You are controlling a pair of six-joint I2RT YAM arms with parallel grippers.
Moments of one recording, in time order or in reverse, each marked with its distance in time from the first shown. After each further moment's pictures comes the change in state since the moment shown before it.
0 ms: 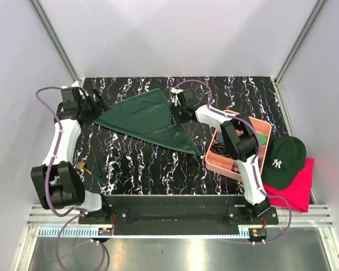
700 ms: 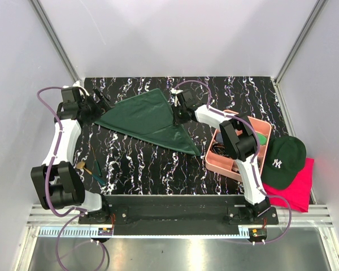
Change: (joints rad) left arm 0.000 0.000 0.000 0.001 0.053 -0.004; right arm 0.000 0.021 0.018 -0.019 0.003 0.000
